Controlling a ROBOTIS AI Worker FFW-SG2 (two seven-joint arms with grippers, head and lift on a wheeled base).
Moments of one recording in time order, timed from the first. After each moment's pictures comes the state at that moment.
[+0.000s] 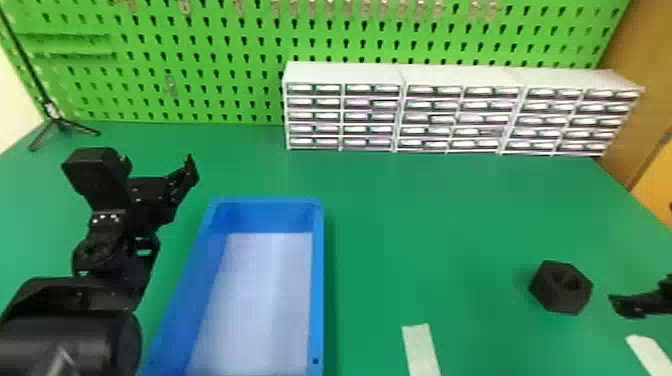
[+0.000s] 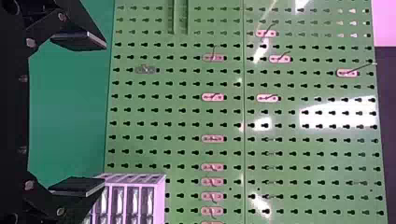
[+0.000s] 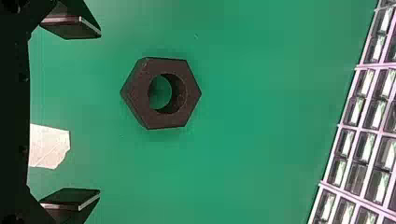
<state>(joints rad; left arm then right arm) -0.03 0.14 0.04 -1.75 0.13 0.13 0.08 0.05 -0.62 -0.23 -1.99 0.16 1.27 0.80</state>
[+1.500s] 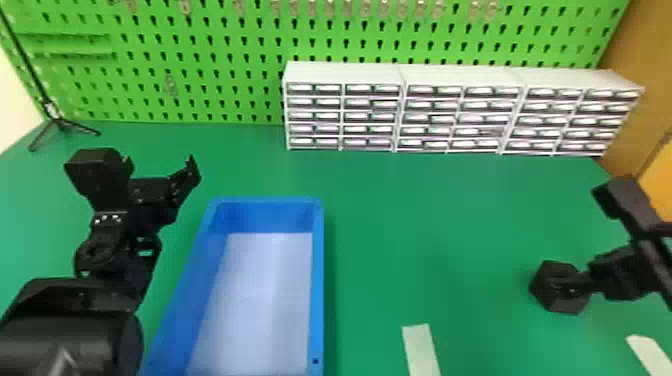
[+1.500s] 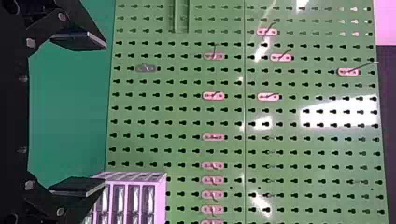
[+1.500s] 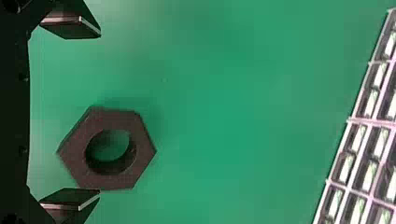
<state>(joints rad) -0.03 0.14 0.03 -1.75 0.14 0.13 0.08 -0.13 -0.55 -0.01 -1.89 0.29 1.26 0.91</state>
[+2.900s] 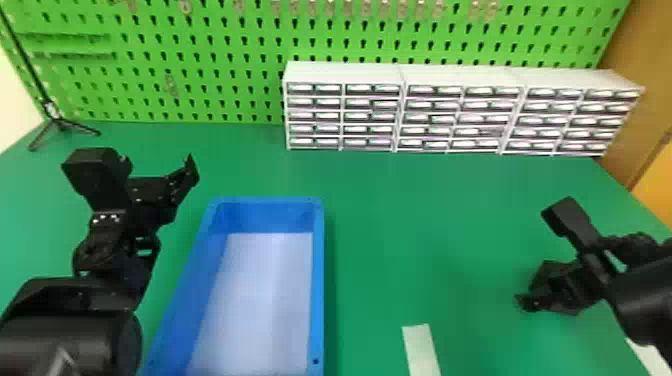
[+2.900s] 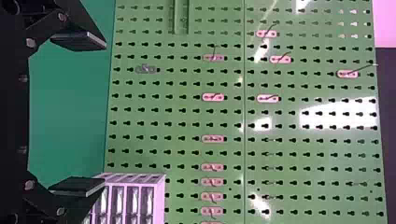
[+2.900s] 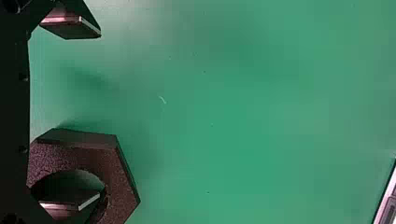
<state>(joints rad) -0.03 0.14 0.04 -1.75 0.14 0.12 0.08 -0.21 -0.45 0.07 -1.61 0.41 1.08 0.93</state>
